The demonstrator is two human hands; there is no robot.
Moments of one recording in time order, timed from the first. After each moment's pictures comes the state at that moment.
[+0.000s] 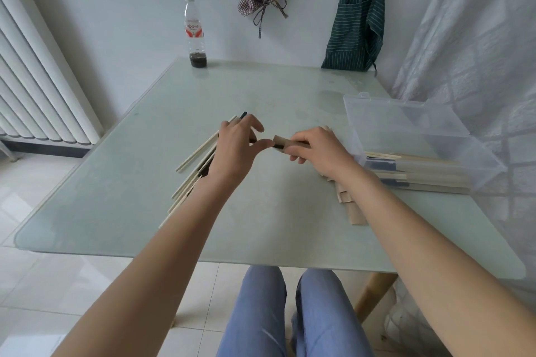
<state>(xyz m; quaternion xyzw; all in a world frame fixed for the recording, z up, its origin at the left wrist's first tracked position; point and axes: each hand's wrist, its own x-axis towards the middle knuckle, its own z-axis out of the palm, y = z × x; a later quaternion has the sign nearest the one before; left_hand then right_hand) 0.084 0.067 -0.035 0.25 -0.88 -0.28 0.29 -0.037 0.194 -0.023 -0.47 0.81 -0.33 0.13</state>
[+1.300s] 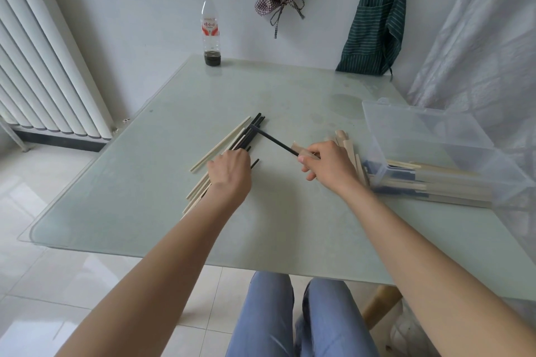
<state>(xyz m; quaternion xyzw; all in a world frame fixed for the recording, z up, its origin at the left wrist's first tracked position) 0.098 0.049 -0.062 0.42 -0.90 -0.09 0.03 -0.029 0.175 -0.053 -0.36 0.87 -0.33 0.10</state>
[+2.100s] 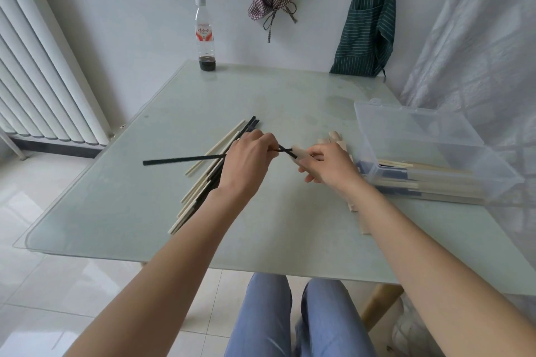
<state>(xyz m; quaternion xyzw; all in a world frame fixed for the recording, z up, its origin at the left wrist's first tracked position) 0.087 0.069 -0.045 0.21 -0.92 -0.17 0.29 -0.033 0.190 -0.043 -0.33 0.81 -0.43 0.20</state>
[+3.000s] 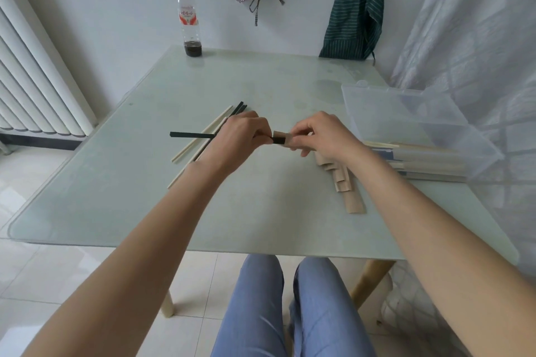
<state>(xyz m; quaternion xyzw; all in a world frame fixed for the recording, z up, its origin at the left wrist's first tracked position) 0.086 0.062 -0.032 0.10 -0.94 -0.21 0.25 -0.039 0.202 -0.009 -0.46 0.83 -0.28 0.14</state>
